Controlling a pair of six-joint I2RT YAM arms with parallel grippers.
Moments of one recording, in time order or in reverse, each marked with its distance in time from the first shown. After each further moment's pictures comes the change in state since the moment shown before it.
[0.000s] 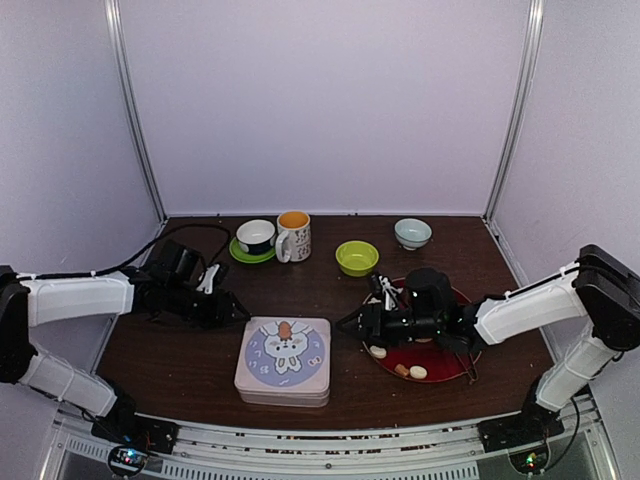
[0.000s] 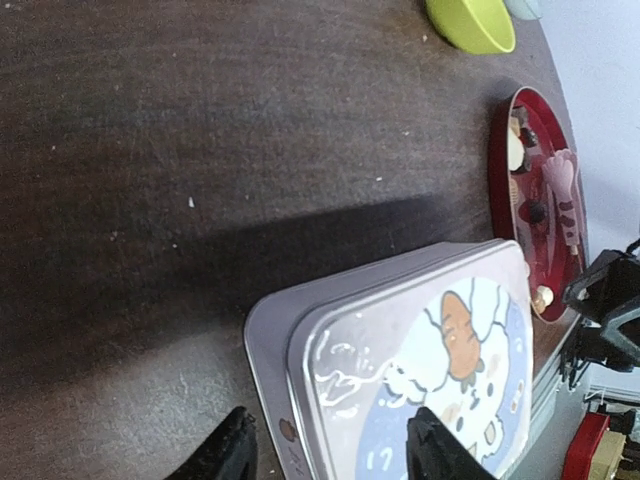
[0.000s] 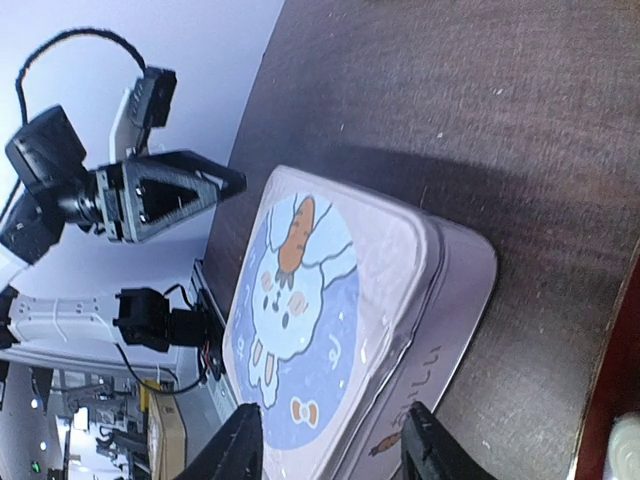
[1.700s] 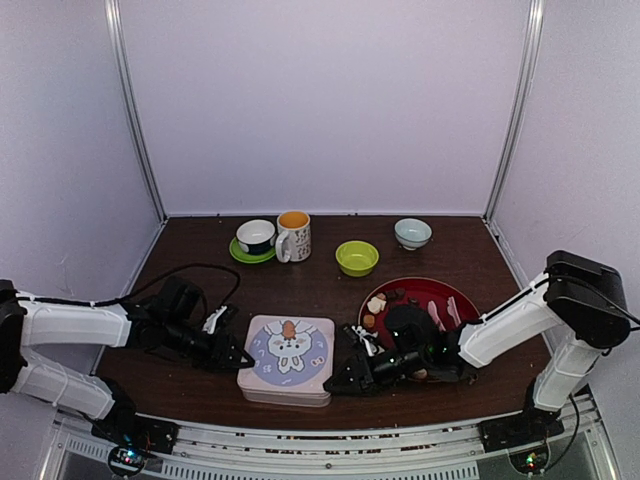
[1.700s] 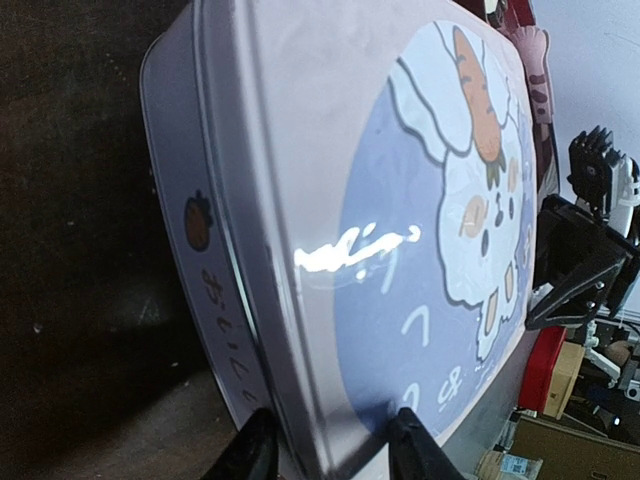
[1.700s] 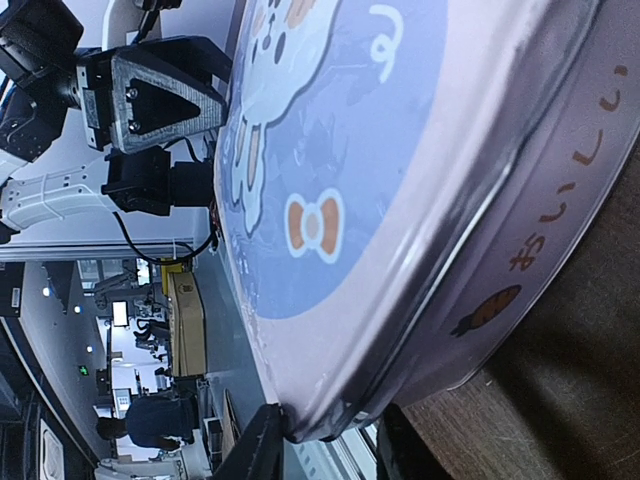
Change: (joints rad) left arm -0.123 -0.087 -0.234 0.092 0.197 -0.116; right arm 0.174 0.126 -0.051 0.065 -0.199 0.069
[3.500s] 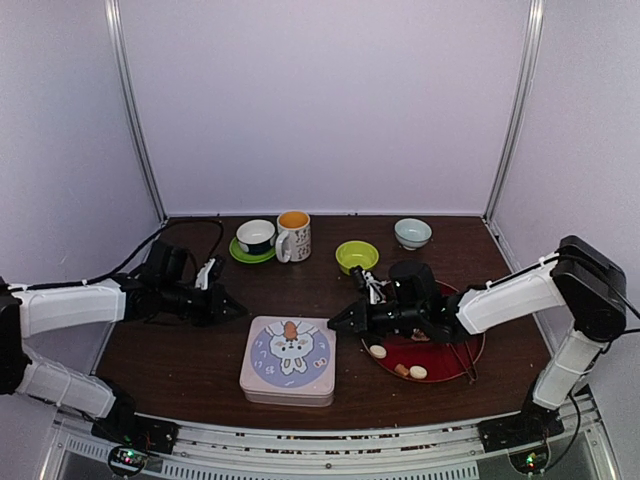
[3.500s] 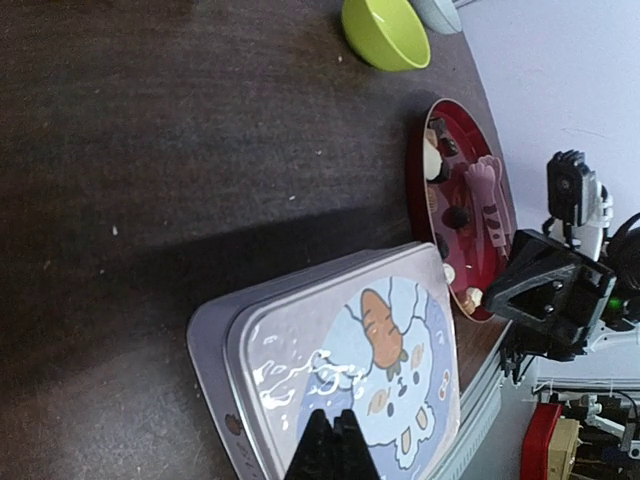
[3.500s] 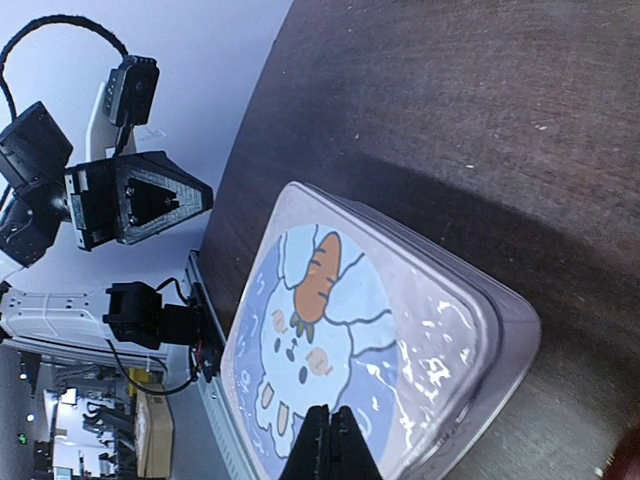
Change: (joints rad) left arm 0.153 0.004 0.167 0.040 -0.060 0.046; right arm -0.190 -0.030 0.172 -0.130 0.128 -0.171
